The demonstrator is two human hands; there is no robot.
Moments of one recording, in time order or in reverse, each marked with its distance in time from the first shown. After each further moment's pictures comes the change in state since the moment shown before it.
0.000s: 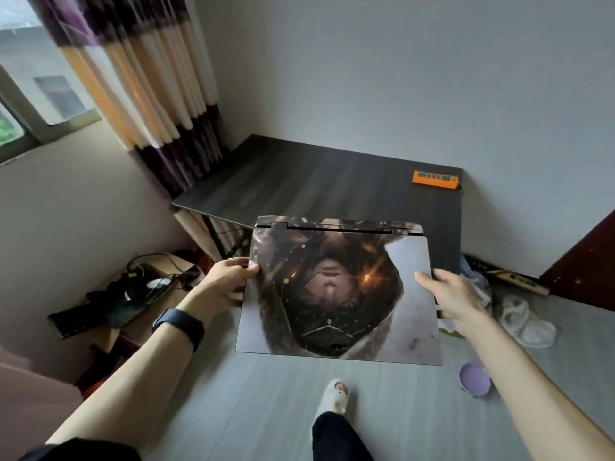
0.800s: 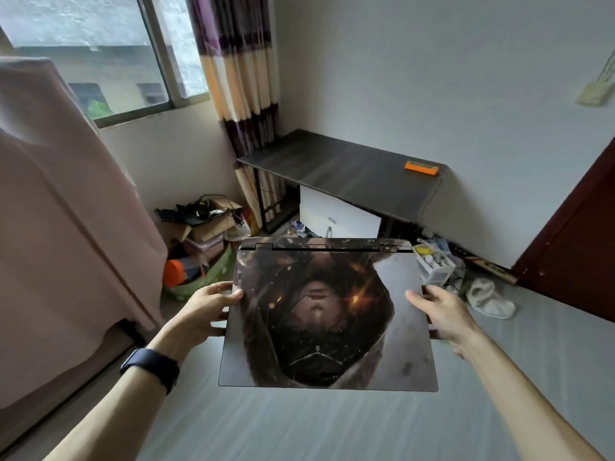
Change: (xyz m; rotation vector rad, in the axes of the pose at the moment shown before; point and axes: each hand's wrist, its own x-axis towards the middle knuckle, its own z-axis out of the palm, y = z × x) left_hand -0.608 -0.276 0.071 -0.197 0.105 -0.023; right_hand -0.463 0.207 -0.242 -0.017 -0.297 -0.193
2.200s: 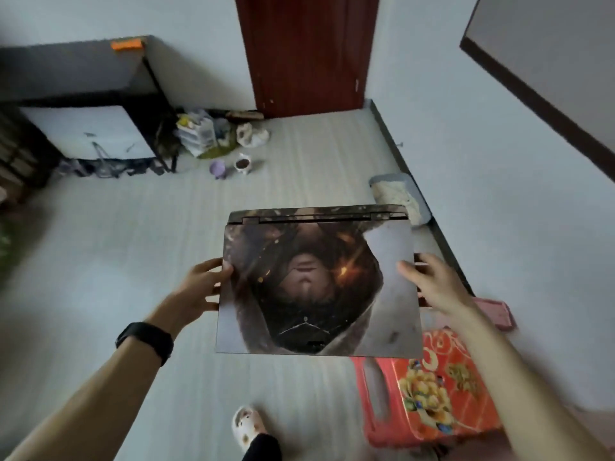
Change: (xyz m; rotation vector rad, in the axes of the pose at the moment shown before) left_hand -0.633 -0.410 0.331 0.475 -0.608 -0.073; right_hand -0.926 0.391 -0.325 0.063 0.684 0.281
